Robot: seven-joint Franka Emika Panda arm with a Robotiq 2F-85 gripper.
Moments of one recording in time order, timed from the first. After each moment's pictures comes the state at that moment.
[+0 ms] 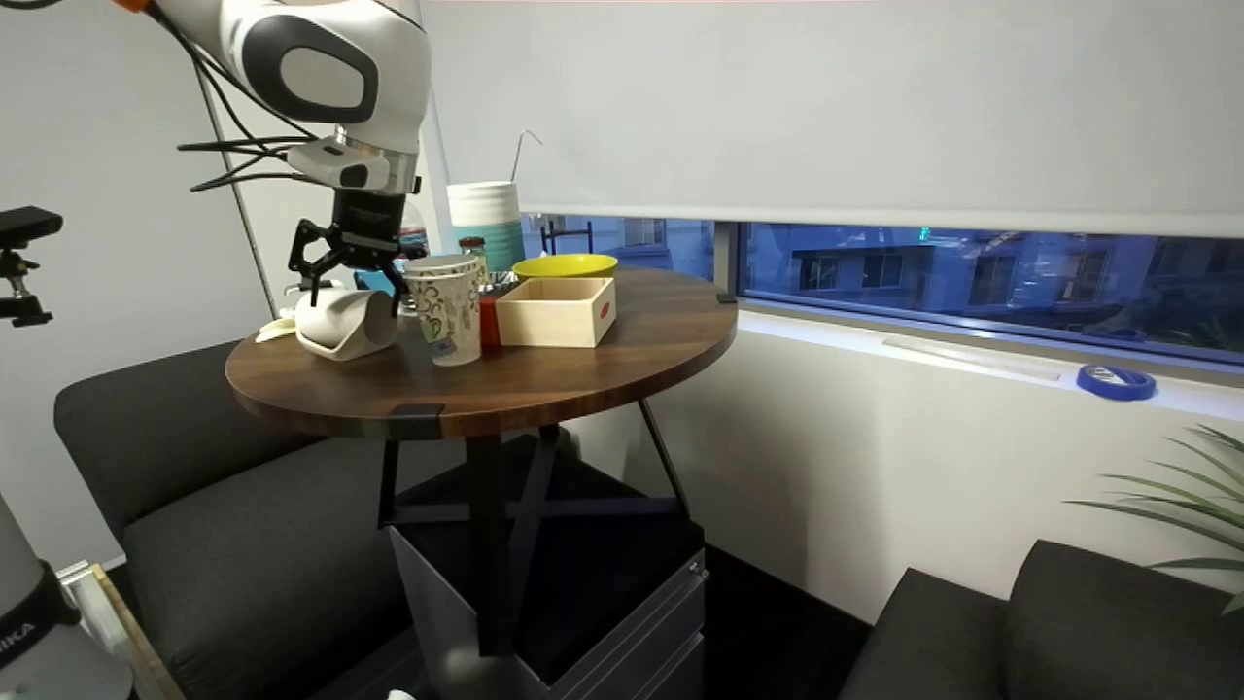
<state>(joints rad) -0.06 -0.33 0.00 -2.41 0.32 1.87 1.93</state>
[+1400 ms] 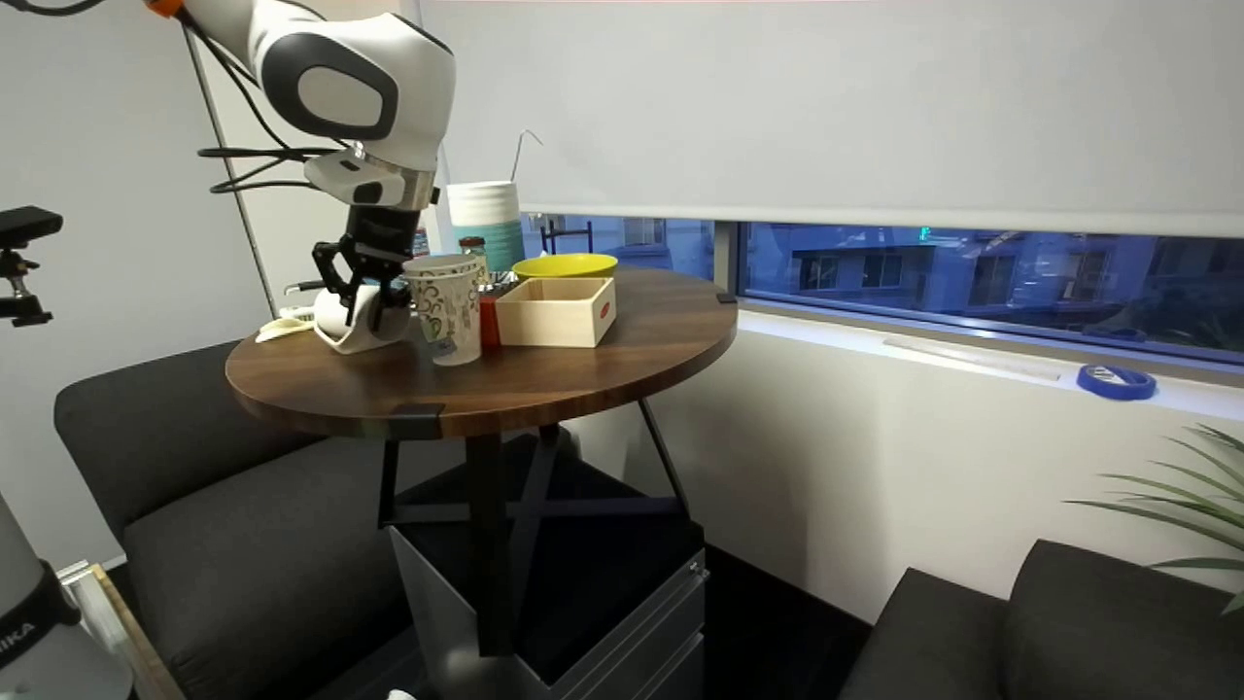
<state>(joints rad) -0.08 -0.29 -0.04 -2.40 0.38 1.87 1.91</state>
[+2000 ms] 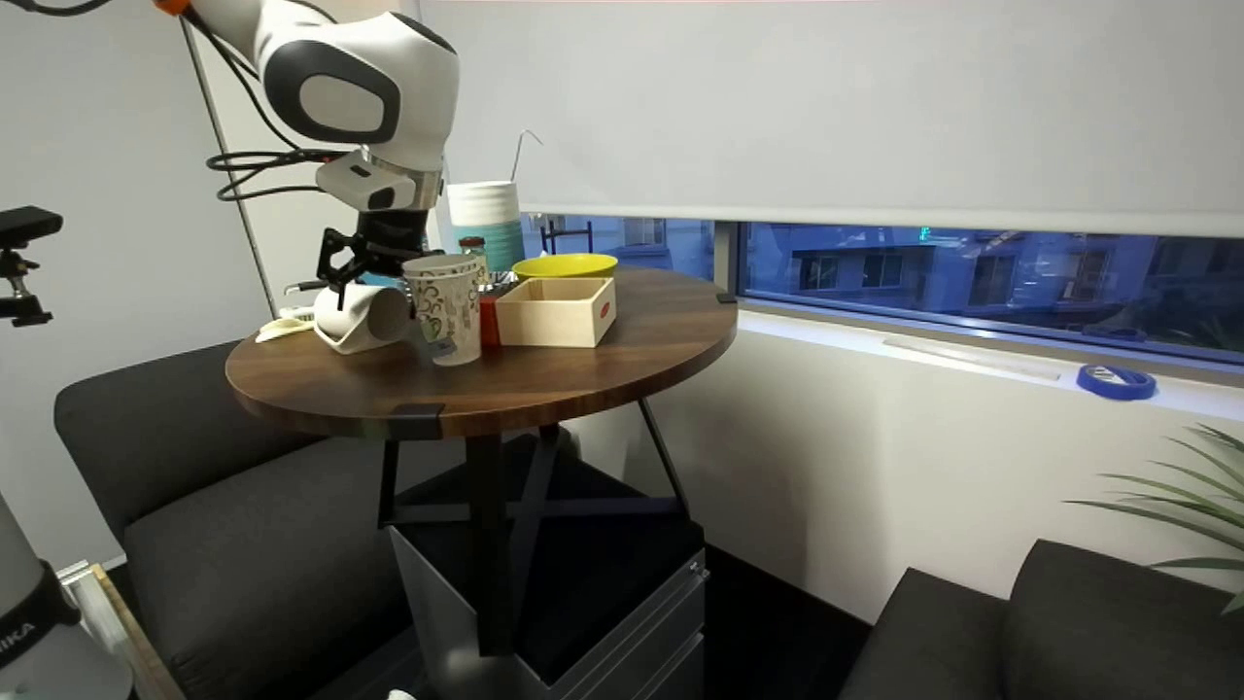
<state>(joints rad) -0.08 -0.28 -0.05 -2.41 0.45 1.94 1.79</state>
